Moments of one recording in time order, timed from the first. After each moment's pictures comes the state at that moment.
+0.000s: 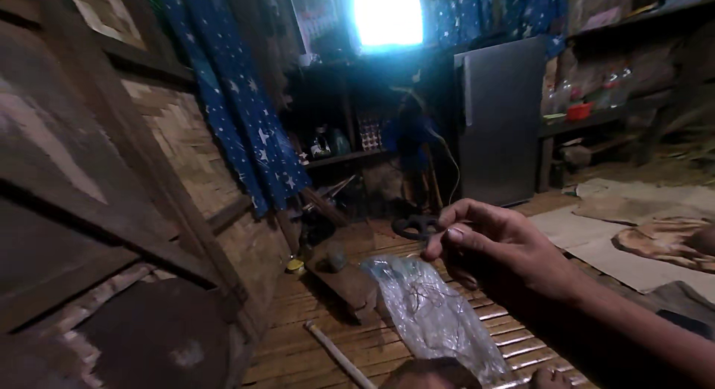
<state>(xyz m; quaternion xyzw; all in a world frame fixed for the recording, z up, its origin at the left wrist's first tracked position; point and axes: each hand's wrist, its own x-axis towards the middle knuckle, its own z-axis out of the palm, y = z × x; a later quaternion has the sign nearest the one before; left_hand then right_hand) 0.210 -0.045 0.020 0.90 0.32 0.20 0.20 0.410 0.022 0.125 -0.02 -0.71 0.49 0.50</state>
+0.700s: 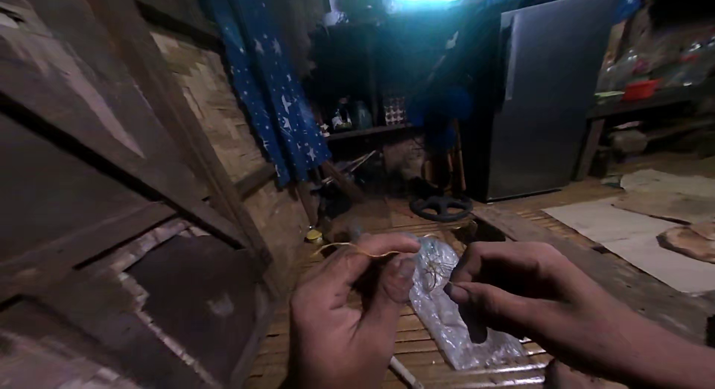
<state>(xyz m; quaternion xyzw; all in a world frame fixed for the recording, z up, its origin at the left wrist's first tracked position) 0.168 -0.080 0.117 0.71 0.32 0.63 0.01 0.378 -0.011 0.102 -0.08 -0.81 0.41 0.41</state>
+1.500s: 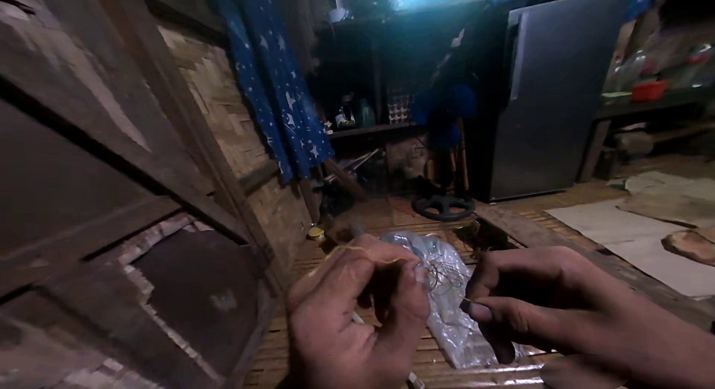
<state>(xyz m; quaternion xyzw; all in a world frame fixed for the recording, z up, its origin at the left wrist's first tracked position) 0.164 -0.083 0.116 0.72 0.30 0.62 -0.09 0.387 -0.015 0.106 -0.05 -0.82 0.43 0.36</state>
